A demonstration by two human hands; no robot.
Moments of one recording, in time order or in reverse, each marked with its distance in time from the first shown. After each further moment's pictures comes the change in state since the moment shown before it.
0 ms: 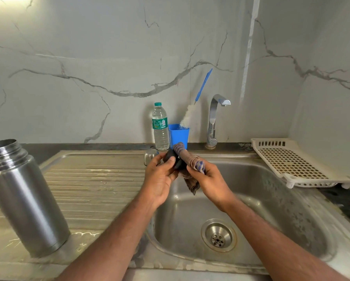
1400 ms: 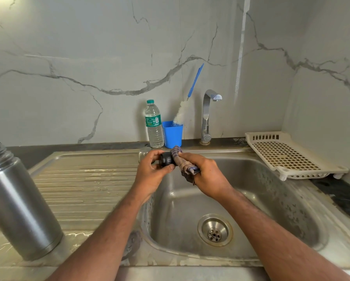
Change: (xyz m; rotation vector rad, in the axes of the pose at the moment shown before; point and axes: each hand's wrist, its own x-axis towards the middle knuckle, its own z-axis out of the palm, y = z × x) left_hand 0.006 0.000 -0.019 0.666 -0.054 0.270; right_hand 0.009 0.015 -0.021 -0.503 -0.033 -0.142
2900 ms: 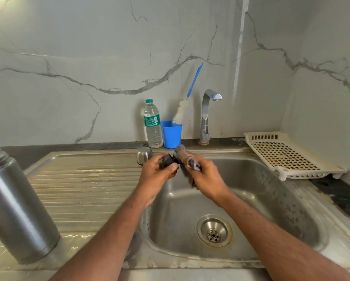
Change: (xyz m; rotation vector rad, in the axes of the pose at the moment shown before) left_hand -0.001 -0.010 0.007 -0.130 -0.036 -0.140; right_hand -0.007 -0.022 0.002 0.308 0.074 0.226
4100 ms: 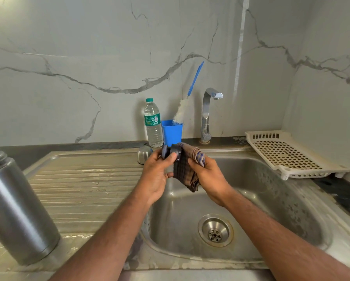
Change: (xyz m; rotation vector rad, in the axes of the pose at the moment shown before) left_hand -0.001 0.015 0.014 -0.275 -0.013 -0.117; right_hand 0.008 0.010 0.005 0.326 -0.048 0.034
